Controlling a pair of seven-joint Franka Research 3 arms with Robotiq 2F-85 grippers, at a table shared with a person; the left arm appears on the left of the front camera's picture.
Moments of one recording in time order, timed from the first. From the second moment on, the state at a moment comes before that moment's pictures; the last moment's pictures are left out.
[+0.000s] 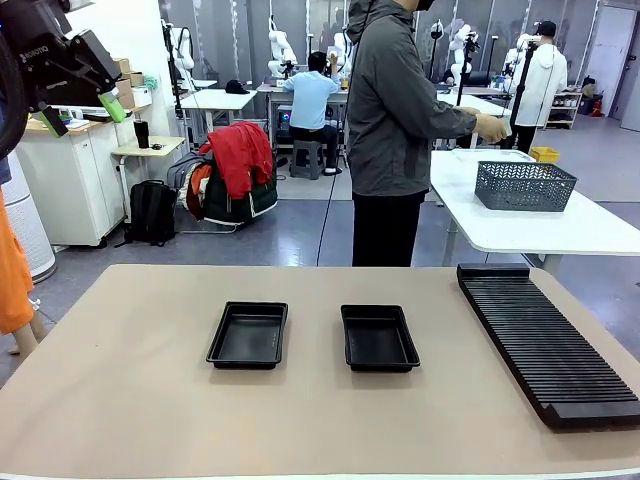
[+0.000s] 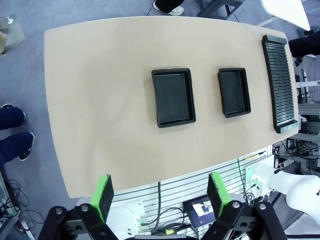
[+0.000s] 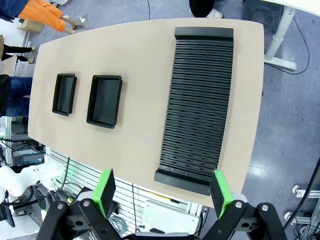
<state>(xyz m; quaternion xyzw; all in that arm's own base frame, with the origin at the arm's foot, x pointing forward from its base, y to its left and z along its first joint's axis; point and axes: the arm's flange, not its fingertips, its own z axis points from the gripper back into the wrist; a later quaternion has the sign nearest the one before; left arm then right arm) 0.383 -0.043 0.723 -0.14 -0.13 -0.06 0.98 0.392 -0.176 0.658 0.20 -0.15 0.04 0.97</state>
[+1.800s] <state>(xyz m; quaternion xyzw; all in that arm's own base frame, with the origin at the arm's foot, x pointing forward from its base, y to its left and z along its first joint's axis) 0.398 -0.022 0.711 -0.18 -0.11 -0.01 0.98 0.392 -0.176 0.658 0.20 -0.15 0.04 0.97</state>
